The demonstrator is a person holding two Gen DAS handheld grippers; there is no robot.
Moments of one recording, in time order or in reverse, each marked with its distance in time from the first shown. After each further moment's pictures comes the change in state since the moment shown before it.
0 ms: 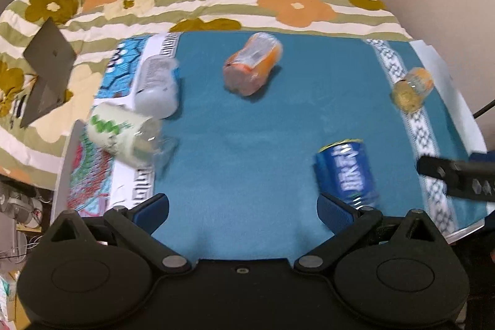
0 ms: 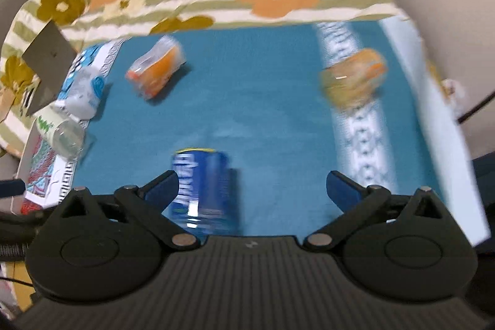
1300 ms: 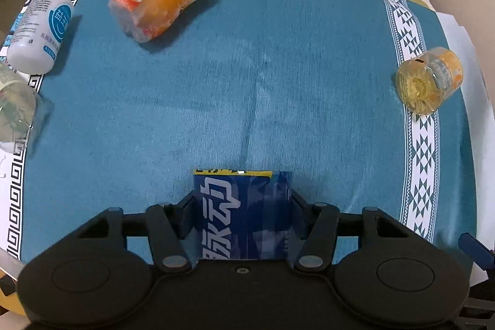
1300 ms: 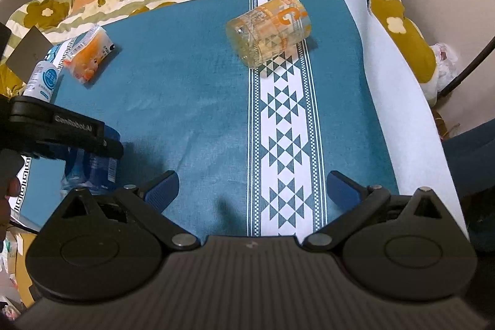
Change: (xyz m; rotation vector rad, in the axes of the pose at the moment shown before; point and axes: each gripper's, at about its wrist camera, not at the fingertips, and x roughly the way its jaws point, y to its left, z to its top) left arm 0.129 -0.087 0.044 -0.152 0.284 -0.034; right arm 0.049 -0.108 -0.029 0.054 0.057 0.070
